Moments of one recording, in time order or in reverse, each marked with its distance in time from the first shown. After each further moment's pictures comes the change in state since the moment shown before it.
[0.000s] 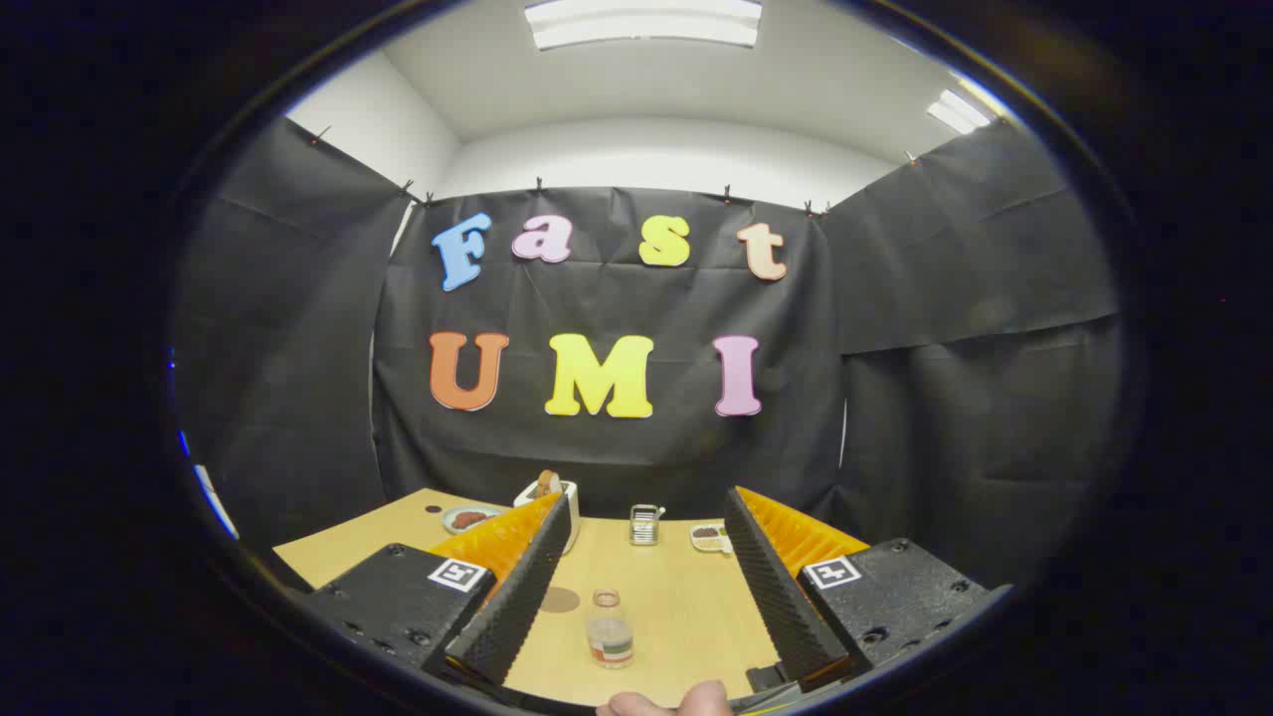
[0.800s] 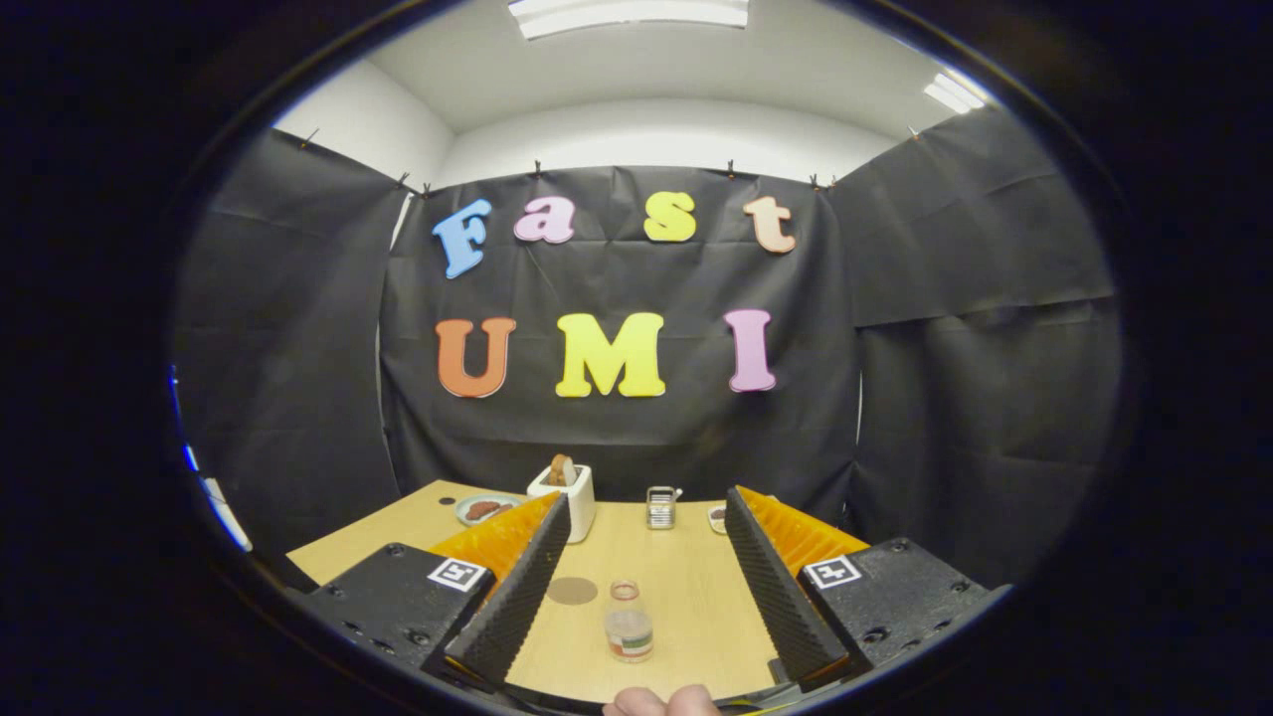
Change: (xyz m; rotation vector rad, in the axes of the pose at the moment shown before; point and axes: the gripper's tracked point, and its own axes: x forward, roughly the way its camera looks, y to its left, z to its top) arm 0.017 0.012 -0.022 0.036 0.078 0.040
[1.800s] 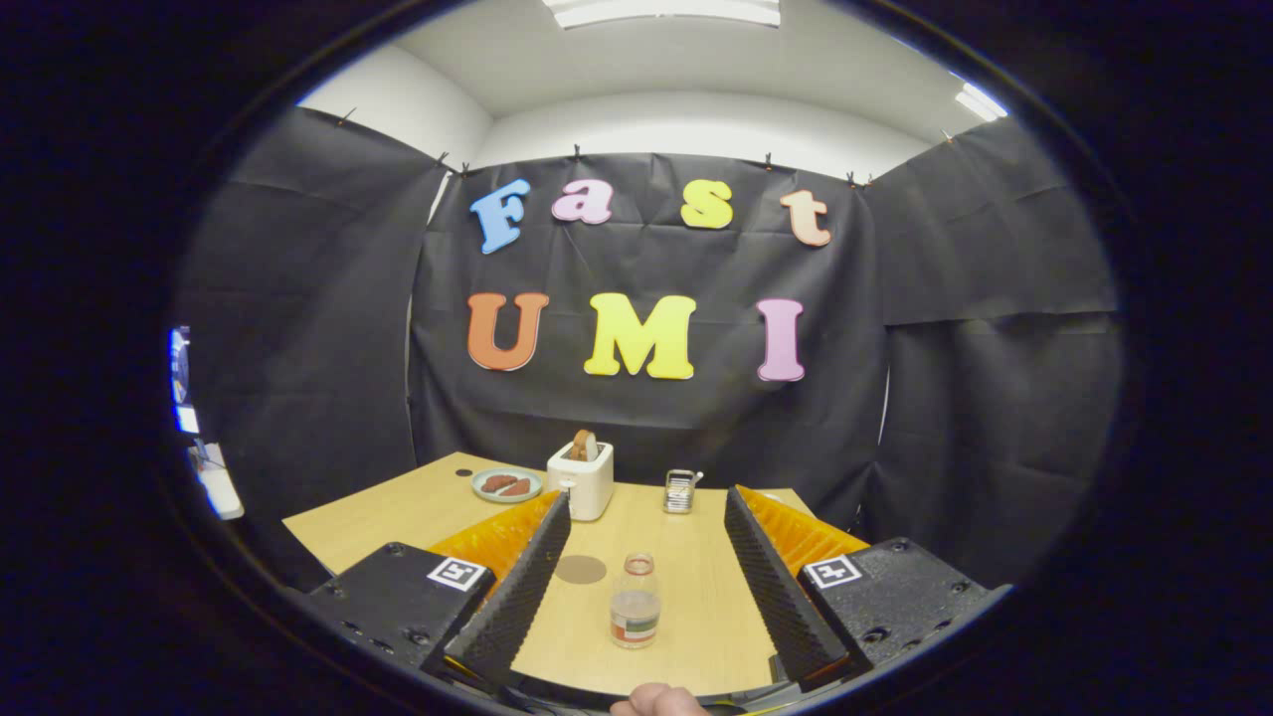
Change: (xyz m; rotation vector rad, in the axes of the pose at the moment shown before) arm -0.007 0.017 -0.046 -0.075 0.033 0.091
